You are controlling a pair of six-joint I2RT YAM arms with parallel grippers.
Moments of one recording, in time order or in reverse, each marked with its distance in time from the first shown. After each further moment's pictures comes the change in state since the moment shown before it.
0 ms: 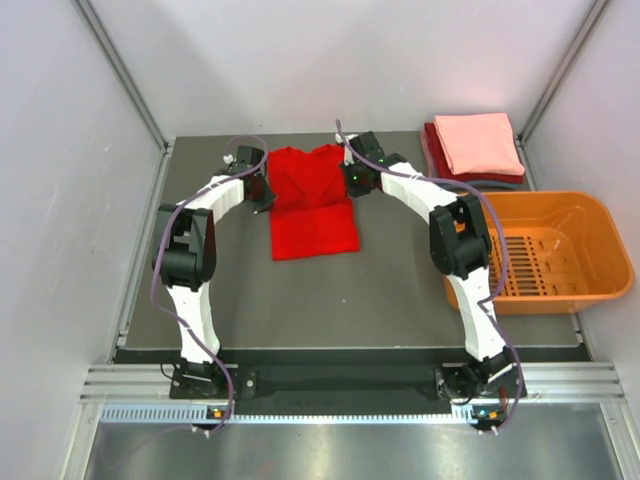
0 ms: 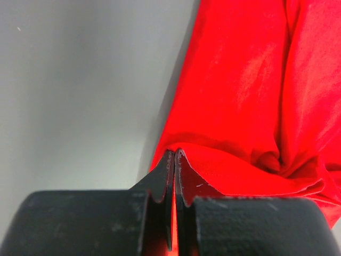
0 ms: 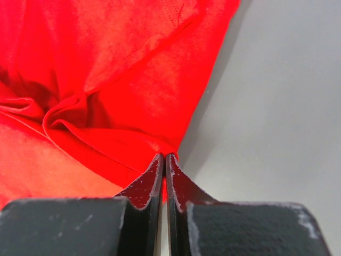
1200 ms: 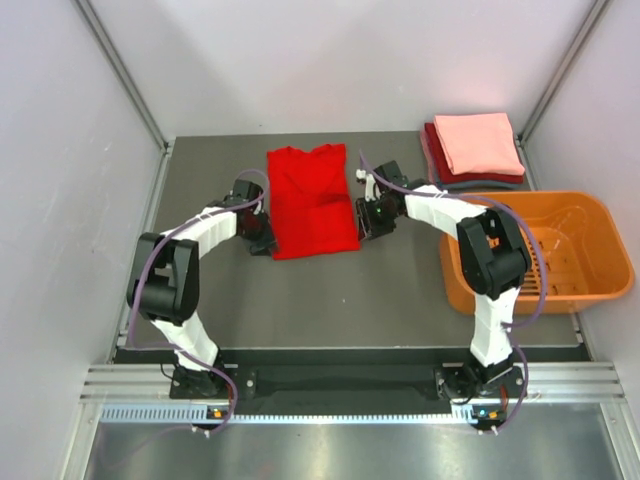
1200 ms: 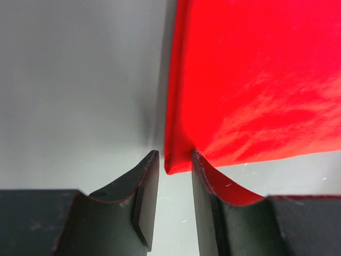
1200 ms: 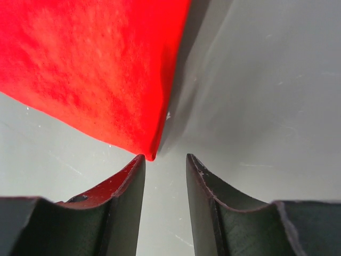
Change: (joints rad) left arm -0.040 -0.307 -0.415 -0.047 0.157 0.121; right arm -0.029 -0.308 -0.517 -0.006 -0.201 0.060
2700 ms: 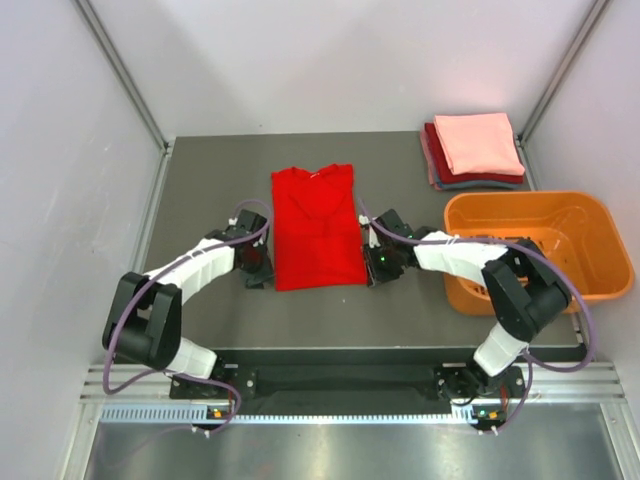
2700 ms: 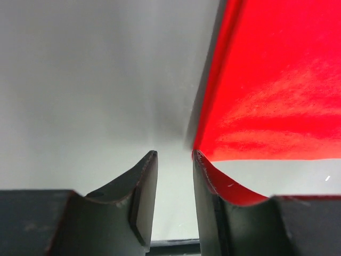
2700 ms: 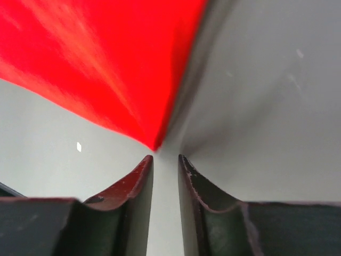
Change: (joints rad) left arm -0.130 -0.276 -0.293 -0.072 -0.118 -0.082; right arm 0.177 -0.325 -0.501 0.140 0.122 0.143
